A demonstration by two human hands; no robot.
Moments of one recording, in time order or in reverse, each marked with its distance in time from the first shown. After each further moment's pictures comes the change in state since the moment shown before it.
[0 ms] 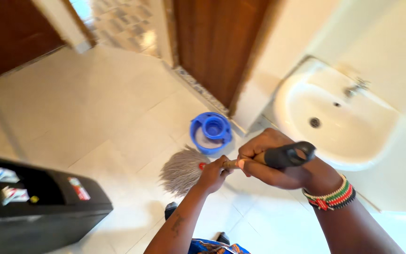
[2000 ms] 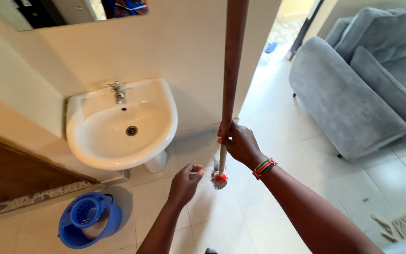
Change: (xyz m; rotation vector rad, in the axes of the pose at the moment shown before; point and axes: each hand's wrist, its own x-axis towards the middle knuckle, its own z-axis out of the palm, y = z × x) left_hand 0.032 0.192 0.308 0.124 -0.769 0.002; right_hand -0.393 0.217 0.070 -0.055 1.348 0.821
